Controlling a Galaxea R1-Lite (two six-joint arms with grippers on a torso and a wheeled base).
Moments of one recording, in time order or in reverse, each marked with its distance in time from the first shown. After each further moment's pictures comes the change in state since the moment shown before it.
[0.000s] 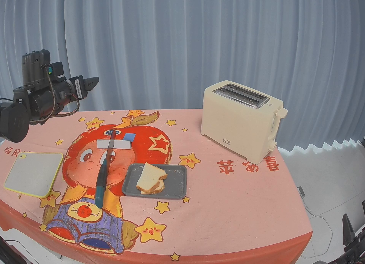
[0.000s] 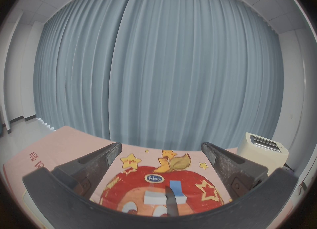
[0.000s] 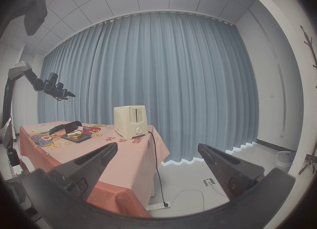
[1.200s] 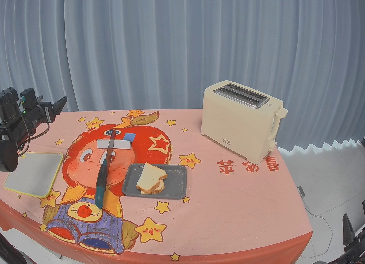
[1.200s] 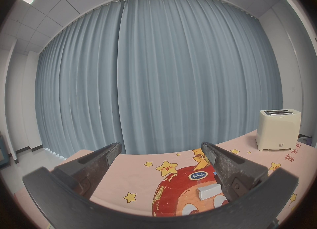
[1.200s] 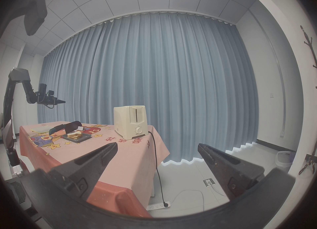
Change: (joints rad) left arm 0.330 0.022 0.341 -0.521 -0.312 0.238; right arm 0.000 0.000 0.000 0.000 0.000 0.000
